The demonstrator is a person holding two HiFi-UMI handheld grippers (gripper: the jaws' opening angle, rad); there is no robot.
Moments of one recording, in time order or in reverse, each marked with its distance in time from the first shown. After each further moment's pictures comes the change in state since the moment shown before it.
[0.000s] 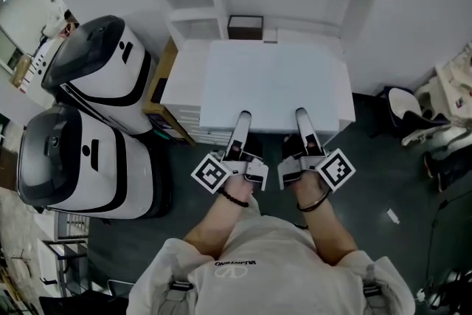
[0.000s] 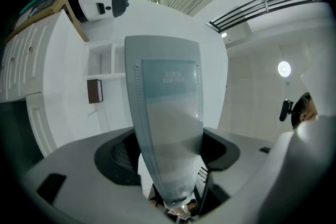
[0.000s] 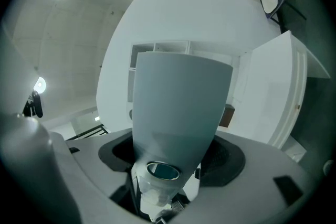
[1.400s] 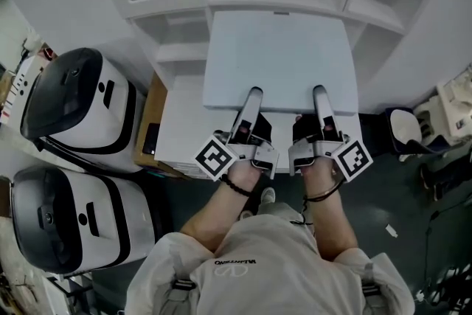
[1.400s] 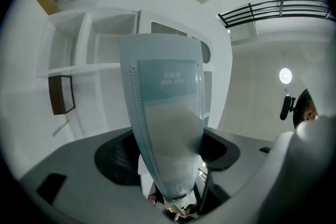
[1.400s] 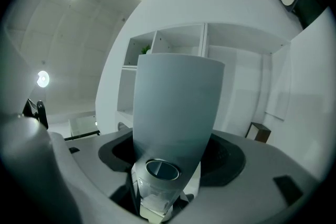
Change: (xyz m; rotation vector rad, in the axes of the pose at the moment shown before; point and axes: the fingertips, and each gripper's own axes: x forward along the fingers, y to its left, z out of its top) left arm 0.261 0.071 0.128 -0.029 0.087 -0.098; right arm 0.278 -0.012 0.073 -0.090 -0.139 0.074
